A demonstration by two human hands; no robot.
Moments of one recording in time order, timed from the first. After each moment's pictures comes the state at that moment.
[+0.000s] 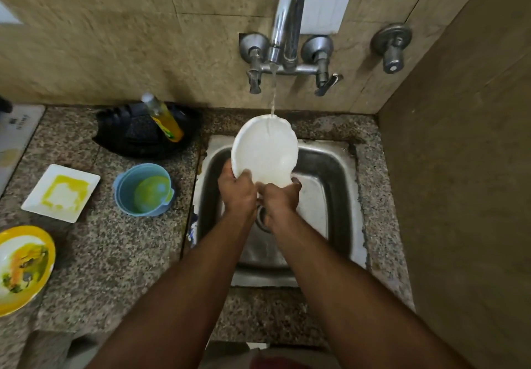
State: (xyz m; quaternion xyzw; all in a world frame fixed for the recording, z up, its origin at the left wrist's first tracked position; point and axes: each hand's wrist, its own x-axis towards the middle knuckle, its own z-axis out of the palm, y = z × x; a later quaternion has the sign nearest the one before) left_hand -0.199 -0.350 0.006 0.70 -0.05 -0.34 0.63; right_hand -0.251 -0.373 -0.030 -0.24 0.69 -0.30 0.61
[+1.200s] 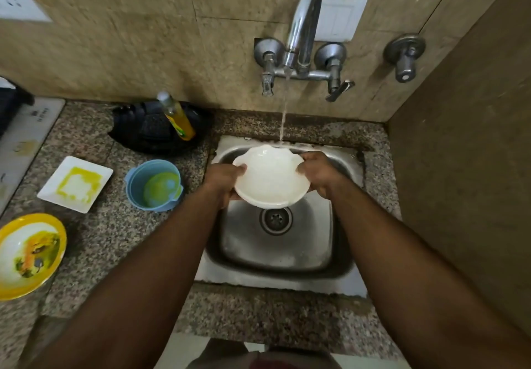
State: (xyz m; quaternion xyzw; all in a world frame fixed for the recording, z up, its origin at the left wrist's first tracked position) left_hand -0.128 -0.349 0.015 0.73 -0.03 -0.53 0.43; right_hand -0.311 -0.467 0.014 -0.53 0.58 -0.08 0.62
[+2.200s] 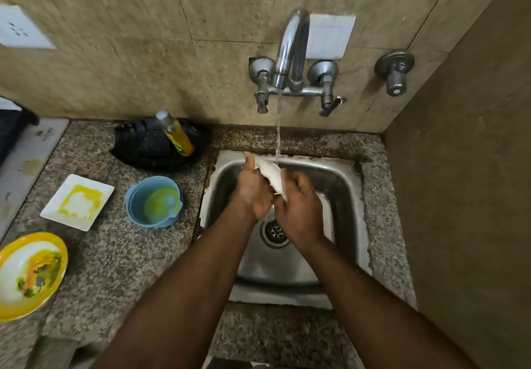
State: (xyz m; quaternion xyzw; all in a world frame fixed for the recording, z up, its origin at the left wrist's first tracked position) left_hand -0.179 -0.391 0.009 0.51 0.06 -0.64 0.57; right_hand -0.310 -0.384 0.004 -0.81 0.50 -0.20 0.22
